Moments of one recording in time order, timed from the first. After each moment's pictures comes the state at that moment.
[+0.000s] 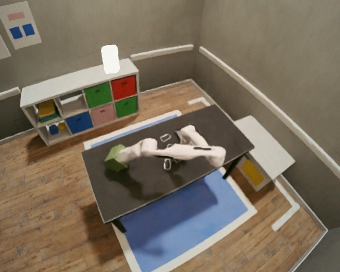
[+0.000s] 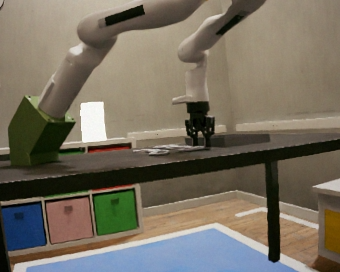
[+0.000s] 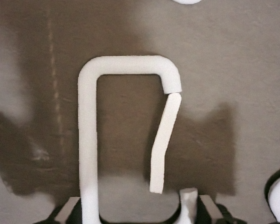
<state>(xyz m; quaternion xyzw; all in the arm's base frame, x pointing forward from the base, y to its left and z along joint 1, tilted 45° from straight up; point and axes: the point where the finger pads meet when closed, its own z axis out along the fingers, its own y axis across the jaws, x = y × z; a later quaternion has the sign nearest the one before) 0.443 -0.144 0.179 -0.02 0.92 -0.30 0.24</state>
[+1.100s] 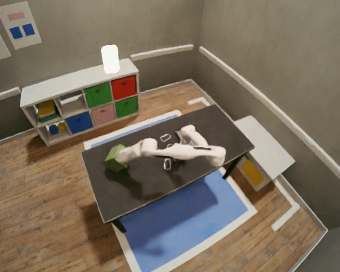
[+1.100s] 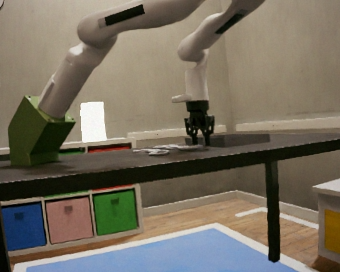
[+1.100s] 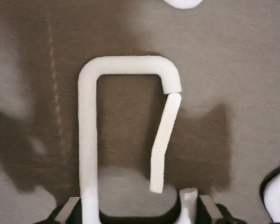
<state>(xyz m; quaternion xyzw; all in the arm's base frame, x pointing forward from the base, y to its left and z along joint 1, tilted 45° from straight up) 0.440 -0.141 0.181 -0.02 0.92 -0.30 0.24</state>
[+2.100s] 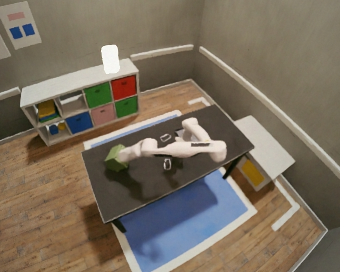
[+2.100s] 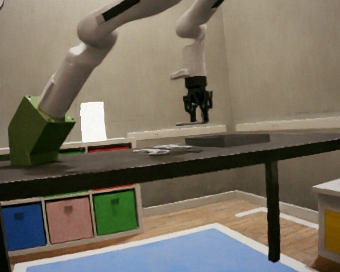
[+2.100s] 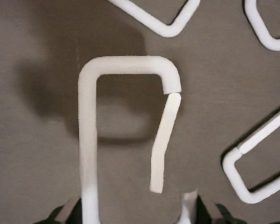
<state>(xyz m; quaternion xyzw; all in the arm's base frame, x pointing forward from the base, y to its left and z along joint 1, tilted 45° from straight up) 0.405 -0.098 0.238 -0.02 0.92 -0.29 0.25</state>
